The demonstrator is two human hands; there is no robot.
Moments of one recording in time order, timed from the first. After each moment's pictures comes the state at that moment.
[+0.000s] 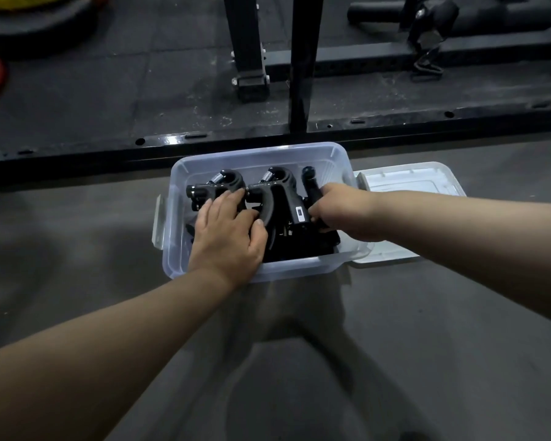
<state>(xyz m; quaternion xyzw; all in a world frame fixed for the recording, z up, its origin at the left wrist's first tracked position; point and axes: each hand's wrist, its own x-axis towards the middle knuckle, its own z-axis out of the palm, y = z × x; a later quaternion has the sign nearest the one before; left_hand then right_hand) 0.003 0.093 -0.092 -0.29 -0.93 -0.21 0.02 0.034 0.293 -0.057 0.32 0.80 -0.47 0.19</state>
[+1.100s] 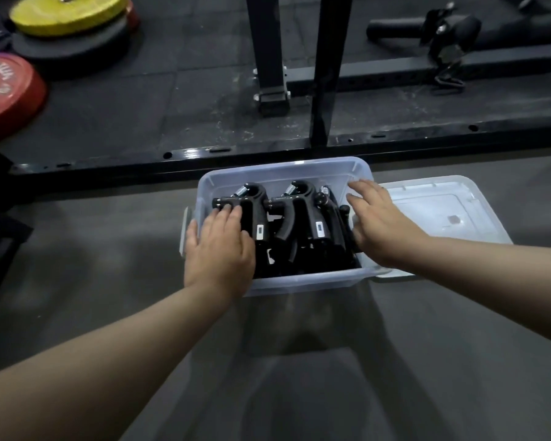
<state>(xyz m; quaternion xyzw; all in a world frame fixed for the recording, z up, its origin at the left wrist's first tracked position) -0.015 0.059 -0.092 -0.18 -0.97 -0.14 0.00 0.058 0.330 -0.102 0.04 0.99 -0.09 -0.02</state>
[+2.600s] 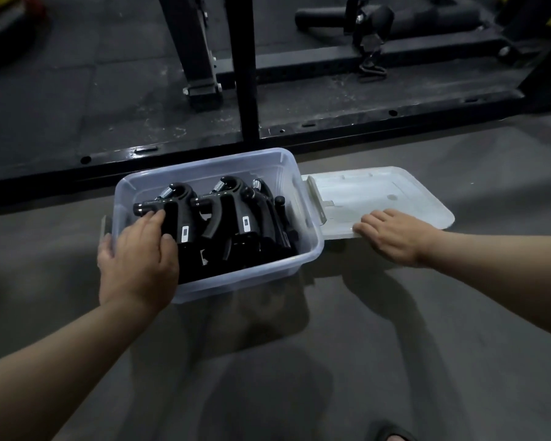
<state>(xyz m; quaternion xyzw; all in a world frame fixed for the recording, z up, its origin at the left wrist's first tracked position) -0.014 0.062 -0.091 -0.19 -0.97 -0.17 0.02 0.164 0.463 -0.131 -0.12 0.98 0.13 0.09</state>
